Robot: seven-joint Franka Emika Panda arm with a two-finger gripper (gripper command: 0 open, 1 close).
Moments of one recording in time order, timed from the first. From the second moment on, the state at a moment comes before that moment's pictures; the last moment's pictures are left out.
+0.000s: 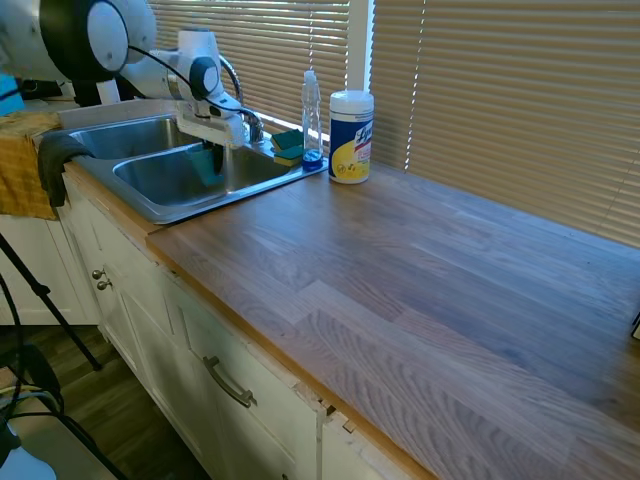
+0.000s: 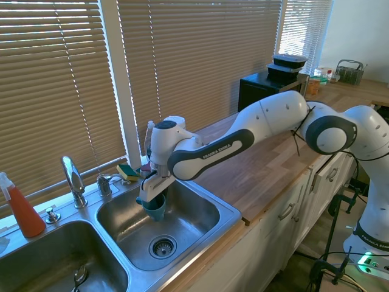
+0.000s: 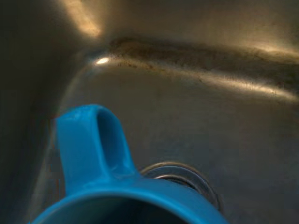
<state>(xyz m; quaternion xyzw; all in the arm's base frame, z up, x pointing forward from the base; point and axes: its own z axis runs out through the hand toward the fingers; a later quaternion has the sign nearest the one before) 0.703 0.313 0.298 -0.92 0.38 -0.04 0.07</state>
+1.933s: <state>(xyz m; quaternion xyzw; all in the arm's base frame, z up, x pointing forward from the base) 0.747 0.340 0.210 -0.90 0.42 -0.03 0.08</state>
